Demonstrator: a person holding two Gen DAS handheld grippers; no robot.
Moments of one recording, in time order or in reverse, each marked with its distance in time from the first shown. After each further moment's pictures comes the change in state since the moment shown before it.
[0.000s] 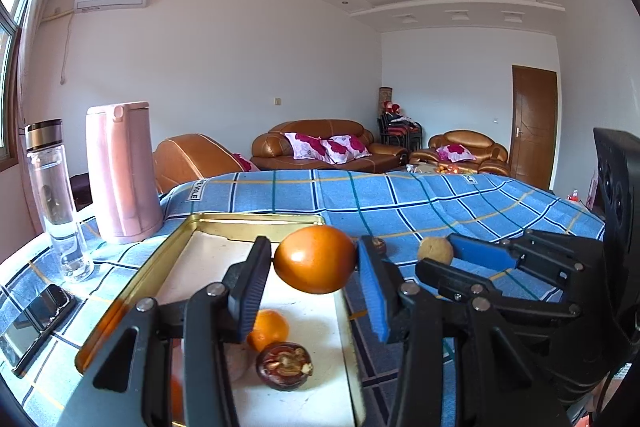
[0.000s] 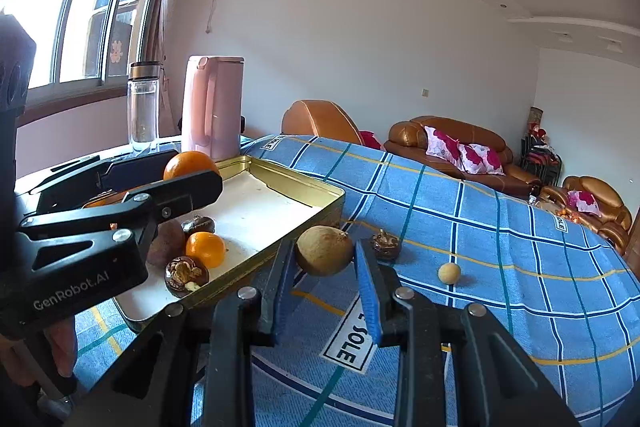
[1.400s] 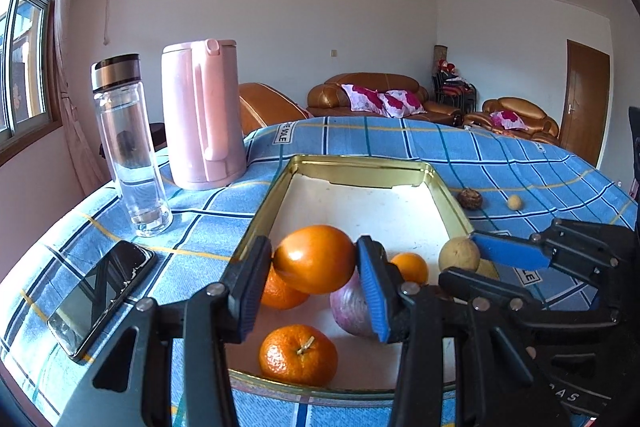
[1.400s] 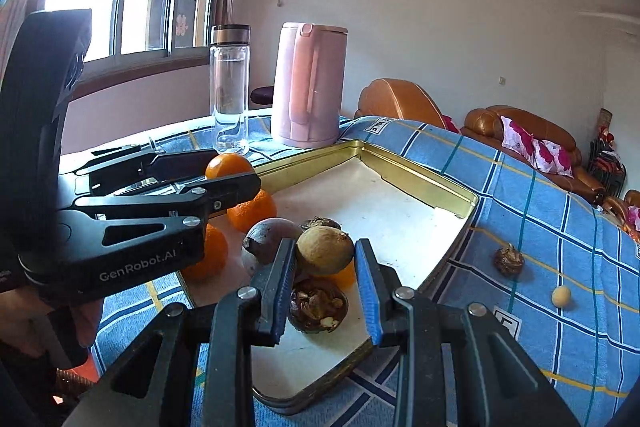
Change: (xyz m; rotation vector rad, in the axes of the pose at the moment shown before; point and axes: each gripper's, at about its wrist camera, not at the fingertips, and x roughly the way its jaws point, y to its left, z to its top) left arm 0.000 0.079 -0.016 -0.044 0.194 0.186; right arm 0.040 0.079 0.018 -0.081 0.105 0.260
